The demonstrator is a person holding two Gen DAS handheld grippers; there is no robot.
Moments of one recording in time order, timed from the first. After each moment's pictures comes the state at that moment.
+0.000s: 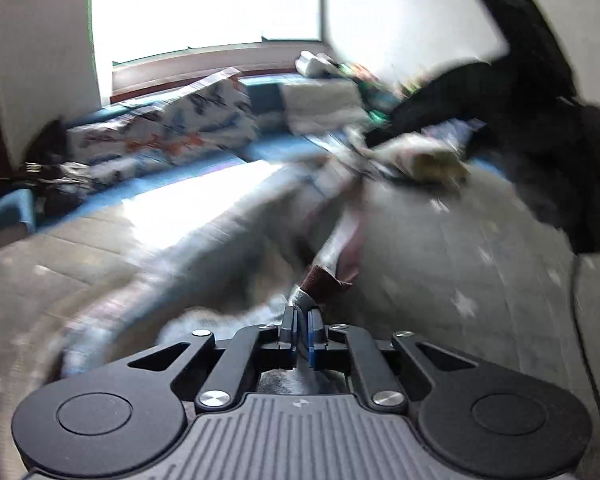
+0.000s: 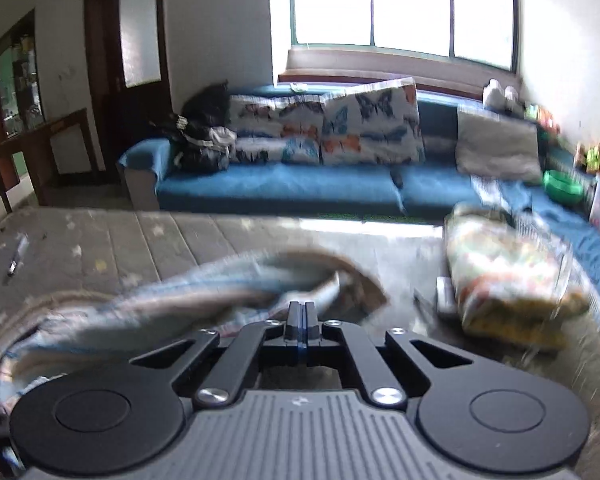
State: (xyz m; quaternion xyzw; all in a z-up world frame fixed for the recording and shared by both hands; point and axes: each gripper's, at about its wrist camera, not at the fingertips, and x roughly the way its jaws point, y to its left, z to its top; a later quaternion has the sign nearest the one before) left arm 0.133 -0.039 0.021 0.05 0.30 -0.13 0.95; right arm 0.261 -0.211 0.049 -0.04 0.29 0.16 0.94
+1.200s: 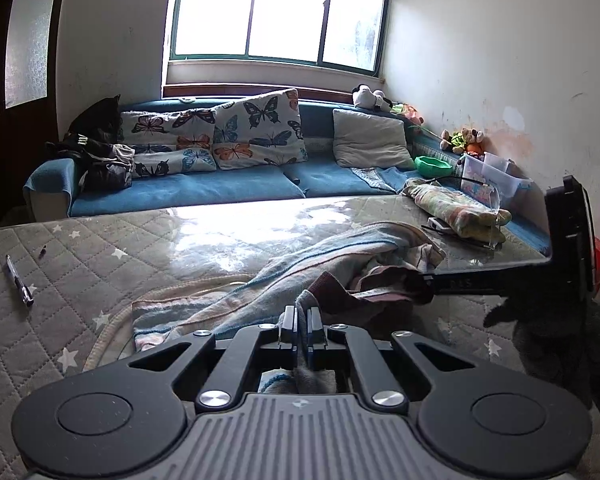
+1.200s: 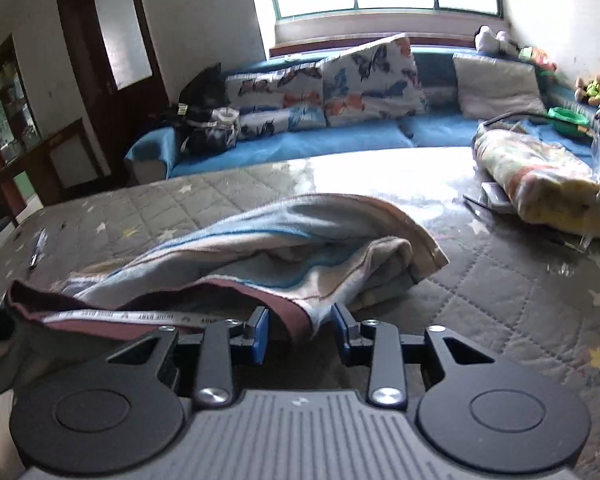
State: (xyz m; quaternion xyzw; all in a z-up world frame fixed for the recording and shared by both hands) left arm 0.113 0.028 0.050 -0.03 0.29 -0.09 0.95; right arm 0.233 -0.185 -0.017 0.03 0.35 0.15 0.93
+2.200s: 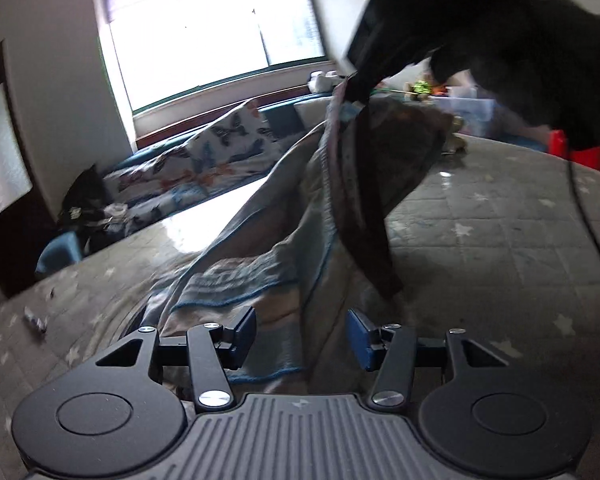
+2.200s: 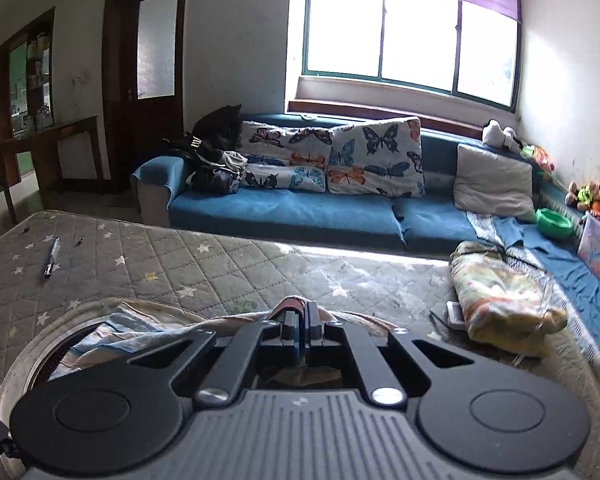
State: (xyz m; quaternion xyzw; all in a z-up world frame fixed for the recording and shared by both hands) left arm 0.040 -0.044 -0.009 0.14 0.26 -0.08 0.95; right arm 0.189 -0.166 0.082 -0.06 0.26 0.15 0.95
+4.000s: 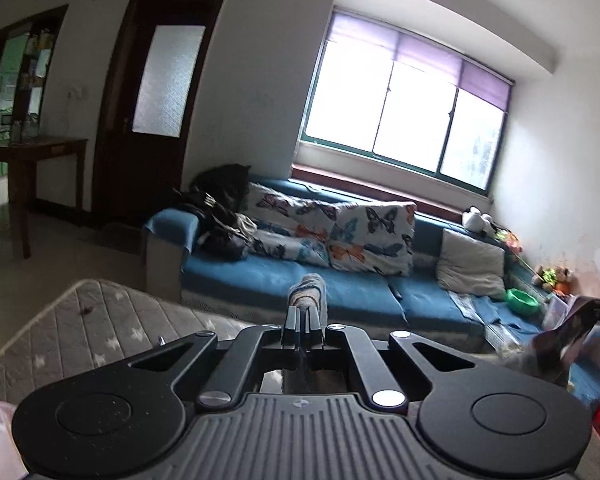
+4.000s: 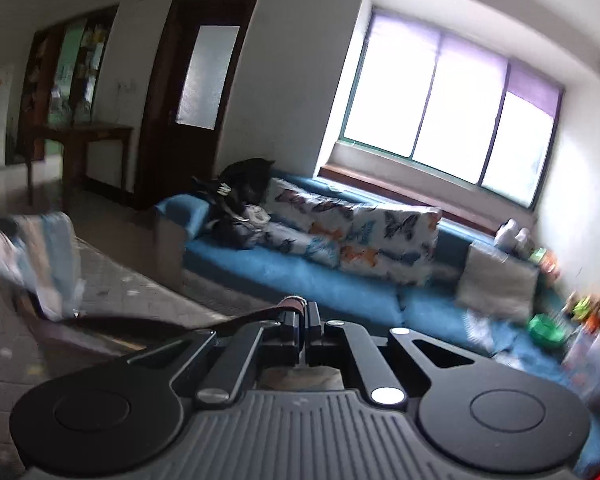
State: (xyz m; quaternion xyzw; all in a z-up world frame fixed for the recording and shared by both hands) left arm 0.102 0.183 0.189 -0.13 0.17 0.08 0.97; right arm 0.189 -0.105 0.204 -0.17 0.17 0.18 0.95
